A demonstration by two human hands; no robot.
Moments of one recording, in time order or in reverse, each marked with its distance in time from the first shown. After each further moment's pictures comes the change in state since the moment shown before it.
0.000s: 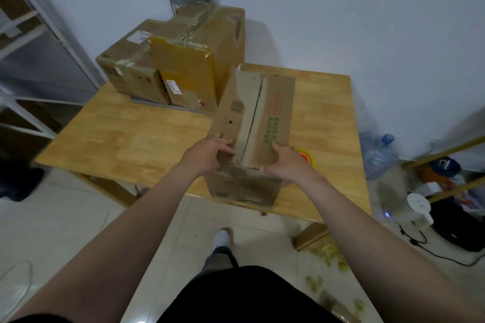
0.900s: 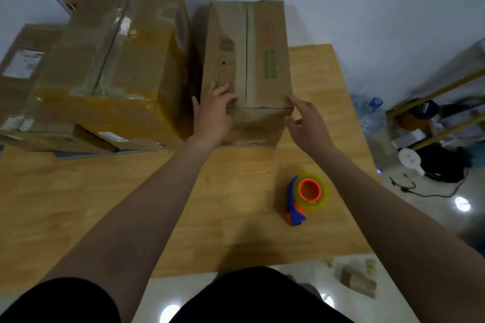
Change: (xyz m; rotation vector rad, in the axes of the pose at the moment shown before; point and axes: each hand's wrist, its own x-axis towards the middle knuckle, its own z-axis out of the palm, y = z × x) left_hand 0.327 0.005 -0.087 -0.099 0.157 0.106; right_hand 0.248 0.018 -0.112 0.106 0.532 0.040
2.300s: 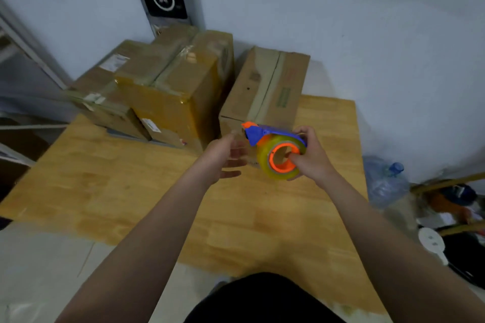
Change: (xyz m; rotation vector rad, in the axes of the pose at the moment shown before) left_hand -0.137 0.095 -0.014 -1.161 -0.013 -0.780; right_hand -0.053 -0.009 -0.066 0.494 -0.295 -0.041
